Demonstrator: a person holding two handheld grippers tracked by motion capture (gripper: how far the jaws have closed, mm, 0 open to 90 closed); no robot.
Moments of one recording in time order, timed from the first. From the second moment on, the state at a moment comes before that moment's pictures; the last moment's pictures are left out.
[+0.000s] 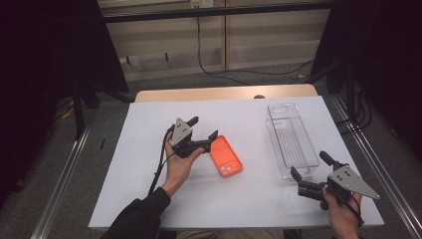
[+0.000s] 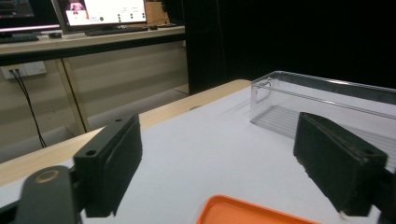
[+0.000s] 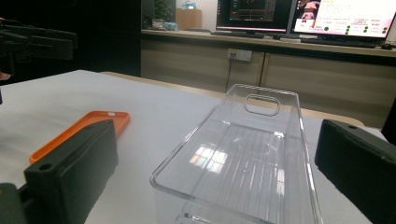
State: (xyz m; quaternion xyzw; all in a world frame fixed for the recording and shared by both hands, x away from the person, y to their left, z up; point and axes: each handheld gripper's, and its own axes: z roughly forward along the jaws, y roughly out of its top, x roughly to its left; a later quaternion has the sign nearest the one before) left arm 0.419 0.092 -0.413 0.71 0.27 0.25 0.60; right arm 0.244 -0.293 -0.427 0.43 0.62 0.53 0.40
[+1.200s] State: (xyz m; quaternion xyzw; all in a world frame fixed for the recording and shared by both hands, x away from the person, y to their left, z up) left arm 0.426 0.091 -0.413 0.75 0.24 0.16 0.60; right arm 0.243 -0.293 -0.427 0.43 0.61 0.53 0.40
